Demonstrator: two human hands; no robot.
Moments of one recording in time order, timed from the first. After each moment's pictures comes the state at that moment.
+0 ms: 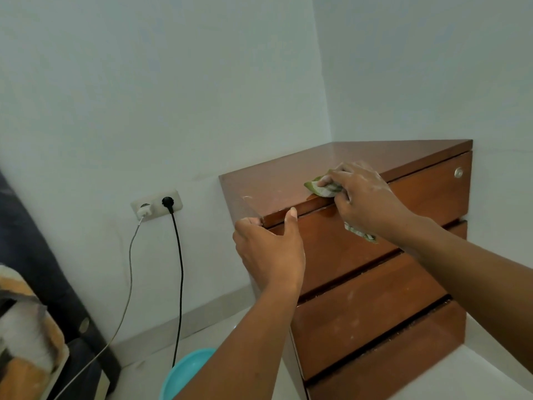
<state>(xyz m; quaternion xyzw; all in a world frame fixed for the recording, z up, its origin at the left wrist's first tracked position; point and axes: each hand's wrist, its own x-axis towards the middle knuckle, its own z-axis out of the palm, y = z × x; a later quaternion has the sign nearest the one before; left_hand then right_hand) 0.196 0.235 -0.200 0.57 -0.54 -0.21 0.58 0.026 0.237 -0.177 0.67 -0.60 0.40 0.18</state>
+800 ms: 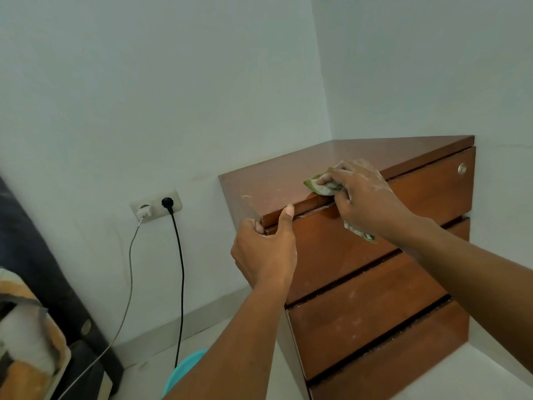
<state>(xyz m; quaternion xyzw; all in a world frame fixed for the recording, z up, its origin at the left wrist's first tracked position) 0.203 0.223 -0.205 0.56 -0.54 -0.22 0.58 0.026 0.235 -0.181 0.67 -0.59 0.42 0.18</state>
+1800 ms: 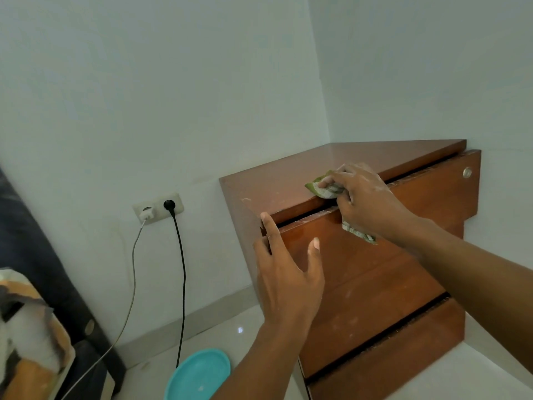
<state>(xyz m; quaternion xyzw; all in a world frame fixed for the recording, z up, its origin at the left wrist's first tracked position) 0.202 0.263 -0.243 0.50 -0.71 -0.07 0.48 0.025 0.252 -0.174 0.66 -0.61 0.41 0.13</state>
